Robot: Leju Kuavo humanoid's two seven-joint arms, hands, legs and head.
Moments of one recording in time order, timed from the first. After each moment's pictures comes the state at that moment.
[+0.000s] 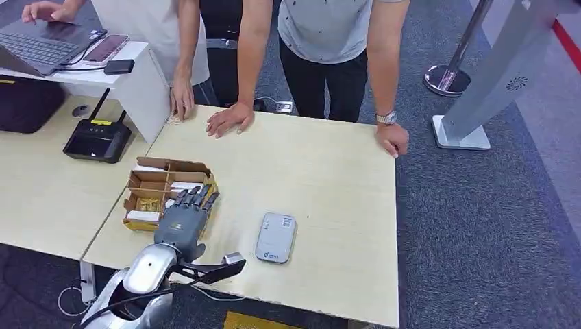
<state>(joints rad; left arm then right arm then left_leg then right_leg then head) 0.06 0.16 -0.21 -1.85 -1.57 -0.14 0.29 -0.11 0.14 -1.23 -0.28 1.28 -0.10 0.14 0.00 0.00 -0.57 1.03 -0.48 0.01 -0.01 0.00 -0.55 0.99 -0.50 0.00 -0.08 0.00</state>
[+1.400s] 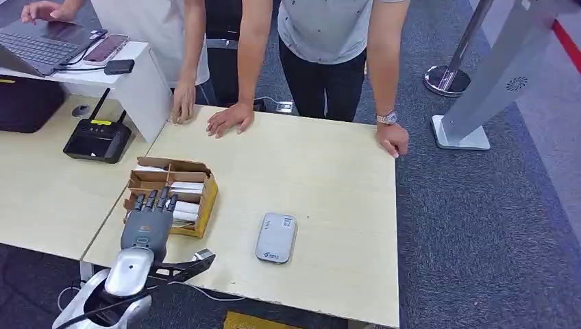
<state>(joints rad) 0.10 0.31 -0.22 -1.92 -1.57 -0.30 0.56 -0.12 0.14 -1.23 -0.28 1.30 -0.10 0.14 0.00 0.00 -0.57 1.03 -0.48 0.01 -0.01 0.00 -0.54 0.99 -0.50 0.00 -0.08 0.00</state>
